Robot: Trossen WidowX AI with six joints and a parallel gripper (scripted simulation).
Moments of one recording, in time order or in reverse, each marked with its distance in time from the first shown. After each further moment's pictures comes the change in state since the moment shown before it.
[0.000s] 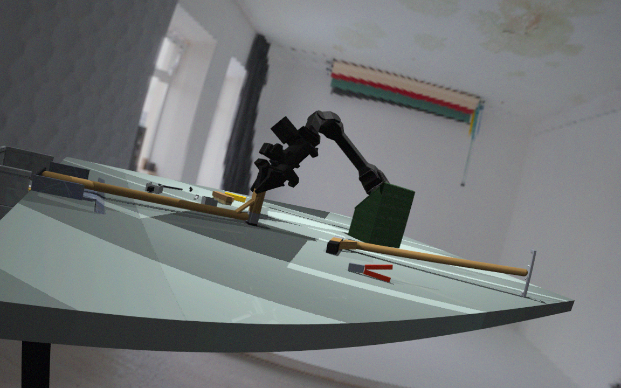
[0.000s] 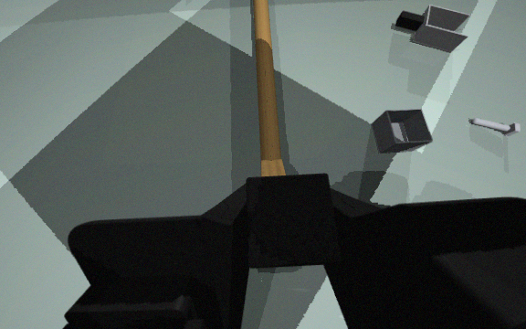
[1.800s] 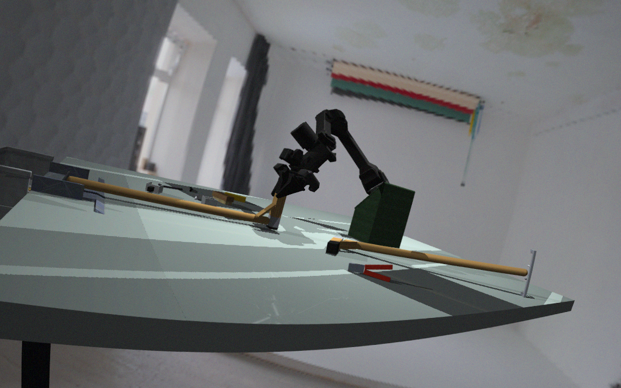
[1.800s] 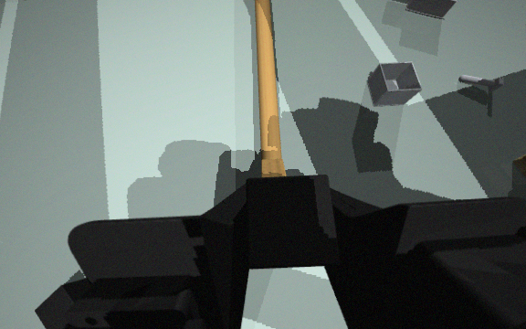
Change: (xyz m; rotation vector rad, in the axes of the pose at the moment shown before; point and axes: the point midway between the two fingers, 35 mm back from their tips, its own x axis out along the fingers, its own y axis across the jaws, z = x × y) arm -0.037 0.010 -0.050 0.004 0.011 -0.001
